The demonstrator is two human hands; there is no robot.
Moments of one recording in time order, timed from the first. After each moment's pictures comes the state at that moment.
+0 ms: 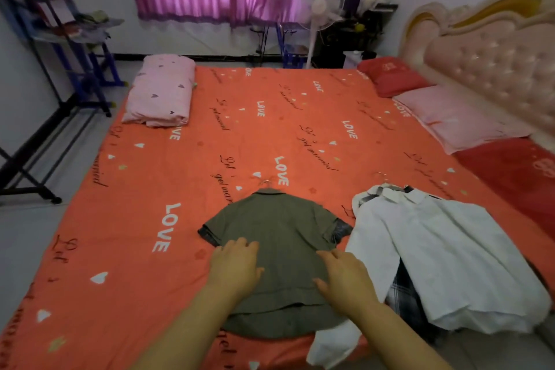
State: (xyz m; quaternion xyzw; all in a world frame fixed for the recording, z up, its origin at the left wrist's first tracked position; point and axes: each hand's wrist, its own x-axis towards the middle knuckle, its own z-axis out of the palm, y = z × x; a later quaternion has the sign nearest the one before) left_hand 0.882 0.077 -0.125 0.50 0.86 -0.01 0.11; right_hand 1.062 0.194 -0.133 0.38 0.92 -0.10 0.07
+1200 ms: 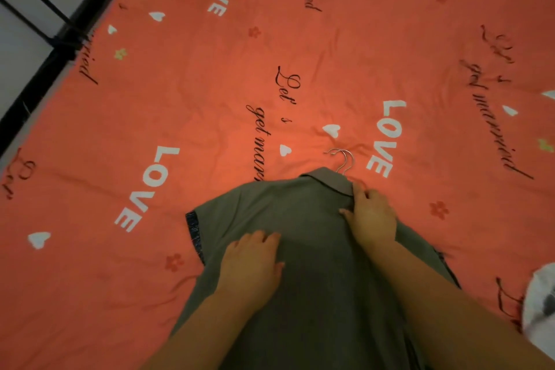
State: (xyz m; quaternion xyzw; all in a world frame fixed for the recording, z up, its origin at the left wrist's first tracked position) left_hand 0.728 0.305 -0.374 0.29 0.92 0.00 0.25; right_hand 0.764 0.525 -0.459 0.31 0.93 -0.15 0.14
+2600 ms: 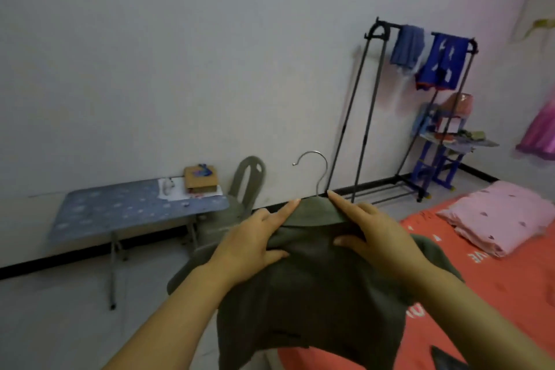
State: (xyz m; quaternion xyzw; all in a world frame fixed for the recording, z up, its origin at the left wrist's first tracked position) left_hand 0.972 -0.308 0.026 0.10 0.95 0.22 -0.19; right_hand 0.888 -0.073 0.068 -0.42 0.88 -0.17 -0.13
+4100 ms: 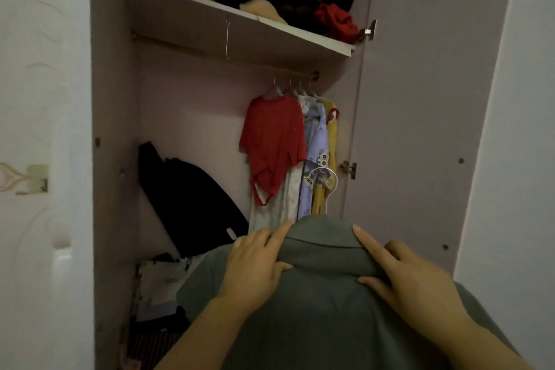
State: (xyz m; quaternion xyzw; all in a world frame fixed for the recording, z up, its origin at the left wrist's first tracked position) left_hand 1.541 -1.049 0.127 -0.66 0.64 -0.23 -0.32; right_hand 1.288 -1.098 0.159 -0.86 0.36 -0.27 -0.23
